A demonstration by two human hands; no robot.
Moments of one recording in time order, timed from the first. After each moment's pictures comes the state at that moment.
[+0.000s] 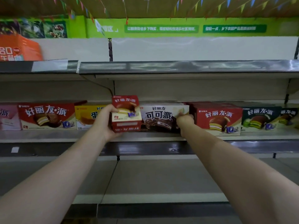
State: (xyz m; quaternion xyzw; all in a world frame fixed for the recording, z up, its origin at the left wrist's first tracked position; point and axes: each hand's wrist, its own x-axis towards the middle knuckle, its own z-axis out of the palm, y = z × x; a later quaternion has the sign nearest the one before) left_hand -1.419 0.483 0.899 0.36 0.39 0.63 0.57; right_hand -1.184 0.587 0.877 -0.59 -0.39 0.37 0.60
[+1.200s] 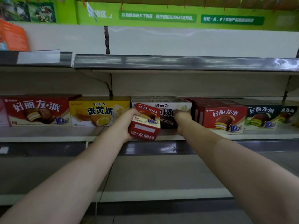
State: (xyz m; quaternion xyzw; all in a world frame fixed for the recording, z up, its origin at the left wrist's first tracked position) left_hand -1.375 0.495 0.899 0.39 0.47 0.53 0.59; right_hand -1.201 0.582 0.883 -0.58 -0.38 0.44 0.58
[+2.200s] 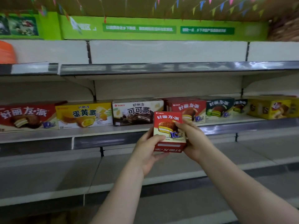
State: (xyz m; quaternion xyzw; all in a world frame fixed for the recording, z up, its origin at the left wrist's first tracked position) left_hand -1.271 0.379 0.831 0.47 0.31 0.53 0.63; right_hand -1.122 0.387 0.848 -0.35 -0.36 0.57 0.66
